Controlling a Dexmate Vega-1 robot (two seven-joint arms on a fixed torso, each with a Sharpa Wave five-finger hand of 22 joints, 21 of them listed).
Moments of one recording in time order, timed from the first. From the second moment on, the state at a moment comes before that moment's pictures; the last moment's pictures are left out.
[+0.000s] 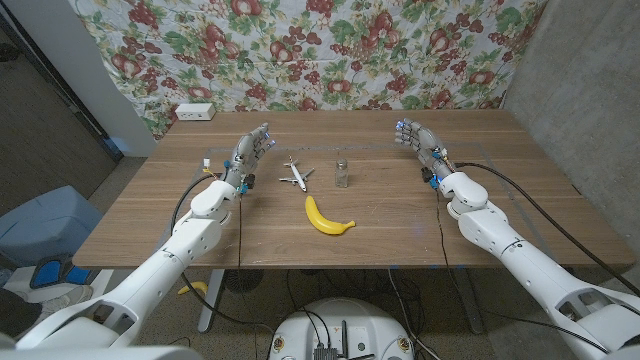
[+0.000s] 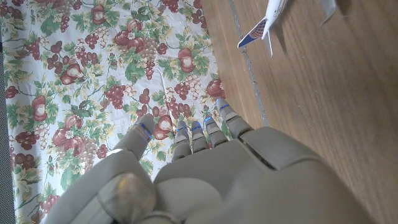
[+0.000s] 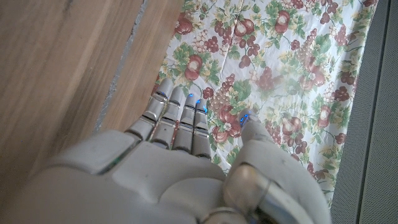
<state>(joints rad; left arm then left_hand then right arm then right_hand) 0.85 0.52 0.36 -1.32 -0.66 -0.30 -0.03 0.20 0.15 0.70 -0.06 0.16 0.16 -0.03 0.19 0.17 0.07 -0.05 0.19 0.18 0.05 -0.04 0.18 0.17 0.16 0.05 0.22 0.18 -0.81 -0.51 -0.41 -1.33 0.55 0.32 0.01 0.50 0.15 0.44 -0.15 0.23 0.47 0.05 0.21 0.20 0.48 0.05 0.22 0.33 0.39 -0.01 0.28 0.56 0.22 0.05 0.85 0.17</state>
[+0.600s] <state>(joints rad) 0.87 0.53 0.35 -1.34 -0.66 -0.31 -0.03 0.20 0.15 0.69 -0.06 0.16 0.16 -0.02 0.18 0.17 0.08 -0.05 0.19 0.18 0.06 -0.03 0.18 0.17 0.16 0.05 0.22 0.18 -0.86 -0.56 -0.43 -1.46 0.45 0.26 -0.10 0.50 0.15 0.44 -0.15 0.23 0.48 0.05 0.21 0.20 0.48 0.05 0.22 0.33 0.39 -0.01 0.28 0.56 0.22 0.06 0.84 0.17</state>
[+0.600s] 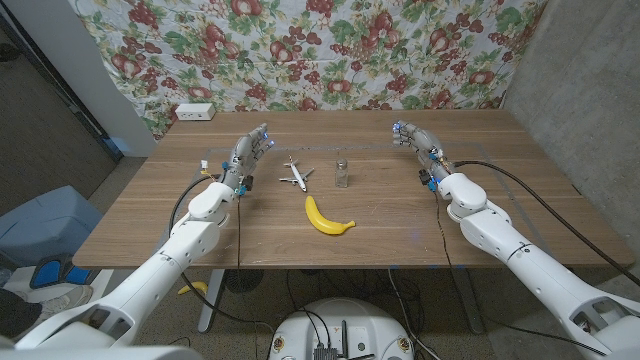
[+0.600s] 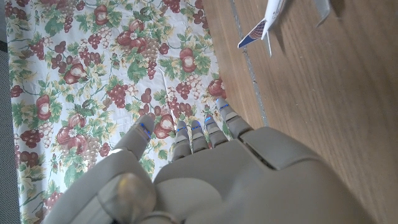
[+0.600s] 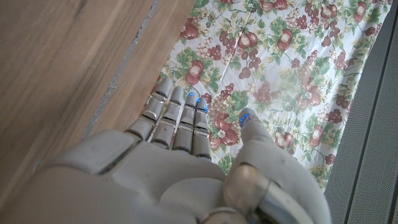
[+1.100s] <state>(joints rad) 0.87 0.53 0.34 -1.33 -0.67 -0.32 -0.05 0.20 0.15 0.69 -0.06 0.16 0.17 -0.03 0.18 0.17 0.08 -0.05 0.19 0.18 0.06 -0.03 0.18 0.17 0.17 0.05 0.22 0.18 -0.87 -0.59 -0.45 -1.54 0.36 0.18 -0.17 0.51 0.16 0.43 -0.15 0.23 0.49 0.05 0.22 0.20 0.49 0.04 0.22 0.33 0.40 -0.02 0.29 0.56 0.22 0.06 0.84 0.17</state>
